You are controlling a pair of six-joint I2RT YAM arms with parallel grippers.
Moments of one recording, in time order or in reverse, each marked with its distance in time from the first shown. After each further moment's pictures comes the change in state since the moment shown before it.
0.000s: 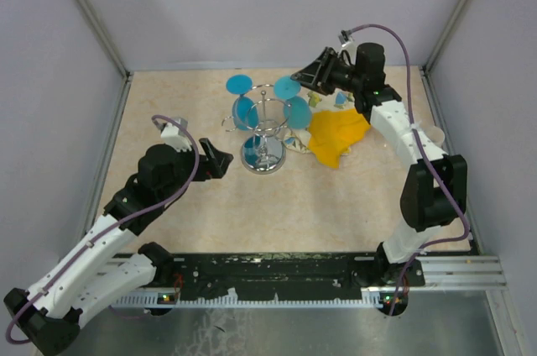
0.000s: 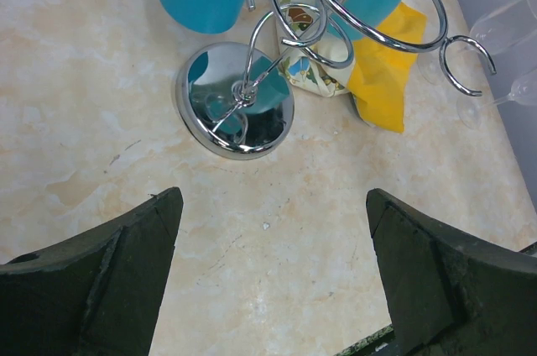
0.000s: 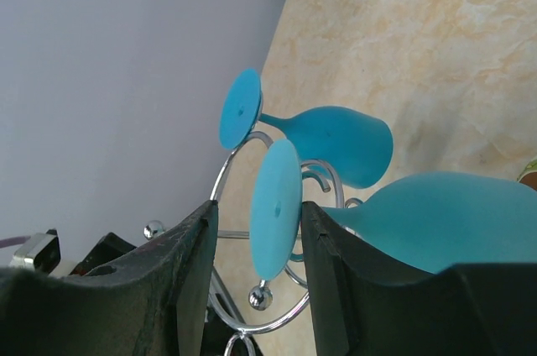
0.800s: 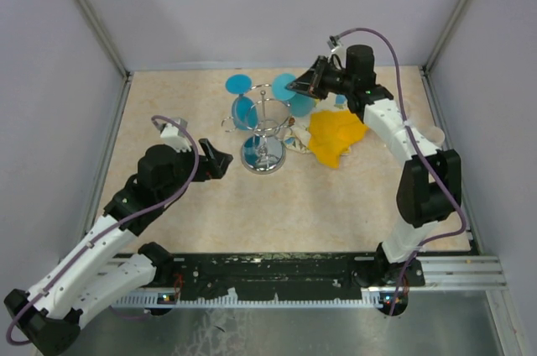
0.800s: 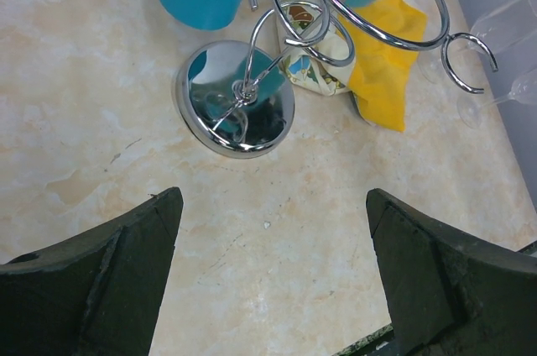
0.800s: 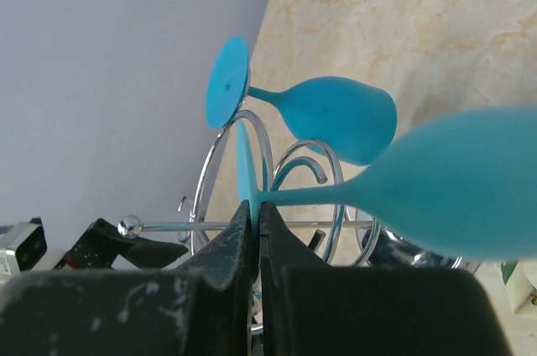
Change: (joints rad) left arm 0.006 -0.003 -0.008 0.000 0.008 0.000; right arm 0.043 0.040 0.023 -0.065 -0.016 -0.029
